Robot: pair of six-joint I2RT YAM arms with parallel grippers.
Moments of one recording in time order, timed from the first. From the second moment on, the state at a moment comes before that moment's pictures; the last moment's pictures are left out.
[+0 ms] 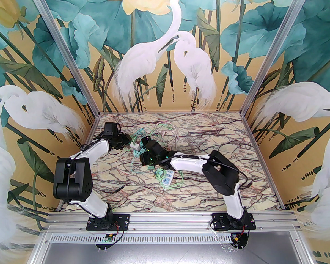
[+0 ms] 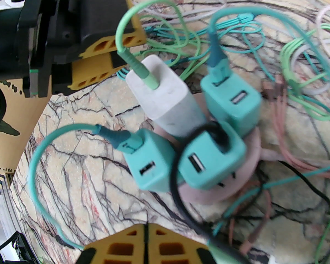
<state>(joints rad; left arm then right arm) -0.01 1.66 1.06 -0.31 0.23 -0.70 0.96 2.07 1.38 0.04 -0.10 0.57</state>
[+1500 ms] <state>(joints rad) -0.13 1.14 0.47 -0.04 0.26 -0.88 0.73 2.21 1.58 -0.23 -0.16 0.41</state>
